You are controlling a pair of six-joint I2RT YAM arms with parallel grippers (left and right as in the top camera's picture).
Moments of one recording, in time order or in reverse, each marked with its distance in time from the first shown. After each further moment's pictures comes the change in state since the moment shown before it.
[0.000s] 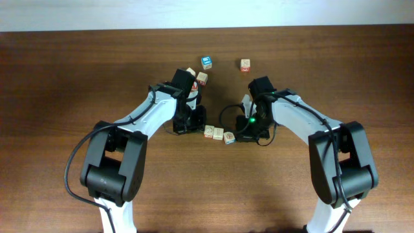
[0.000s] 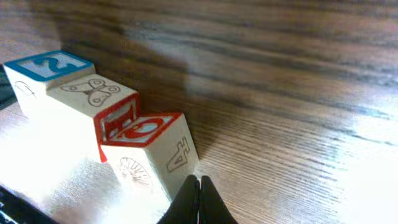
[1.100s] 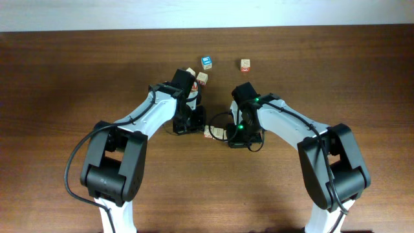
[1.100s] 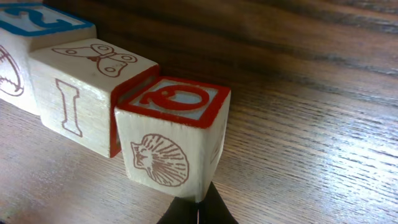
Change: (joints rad) left arm 0.000 0.000 0.000 -0.003 0.000 0.000; right arm 0.115 0.000 0.003 -0.014 0.114 0.016
